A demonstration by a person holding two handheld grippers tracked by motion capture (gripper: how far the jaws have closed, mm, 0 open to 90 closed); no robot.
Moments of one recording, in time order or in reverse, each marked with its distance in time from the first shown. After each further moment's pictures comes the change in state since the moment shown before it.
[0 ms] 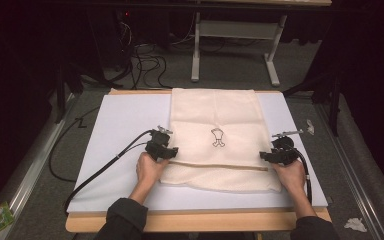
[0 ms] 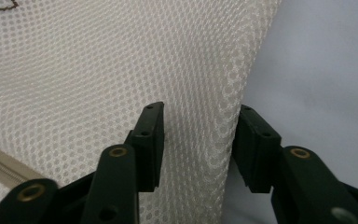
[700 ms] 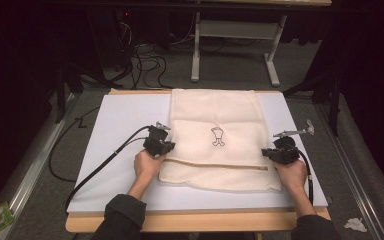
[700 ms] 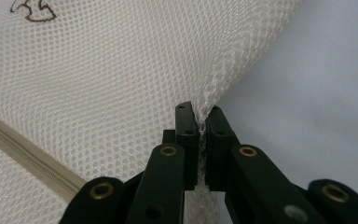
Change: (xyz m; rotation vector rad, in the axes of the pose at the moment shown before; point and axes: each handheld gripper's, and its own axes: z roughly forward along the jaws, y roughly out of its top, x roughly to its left) left arm 0.009 0.009 -0.012 -0.034 -0.088 0.021; right arm -0.002 0.000 -0.006 -0.058 0.073 -0.048
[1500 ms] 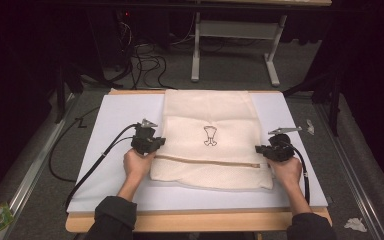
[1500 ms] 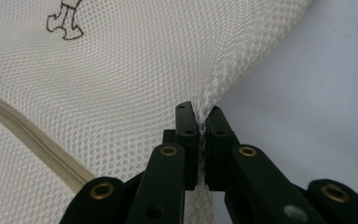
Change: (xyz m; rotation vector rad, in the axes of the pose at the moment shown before) left arm 0.022 -0.008 -0.033 -0.085 0.024 -0.028; right arm 0.018 0.014 -0.002 -0.047 0.055 -0.032
